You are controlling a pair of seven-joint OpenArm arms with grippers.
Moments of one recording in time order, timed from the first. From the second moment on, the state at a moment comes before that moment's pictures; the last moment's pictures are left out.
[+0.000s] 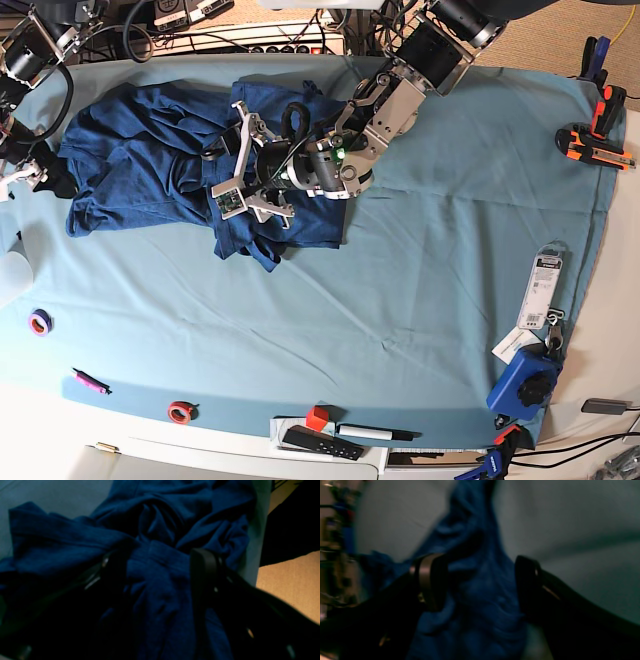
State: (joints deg) left arm -9.1 4.7 38.1 85.0 -15.9 -32.2 41.5; right arm 7.0 35.2 53.5 49.3 54.1 39.8 -74.6
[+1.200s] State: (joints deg) left arm -10.9 4.7 37.6 85.3 -15.9 -26.8 41.2; right arm 7.9 33.5 39.8 50.2 56.0 40.4 -72.9
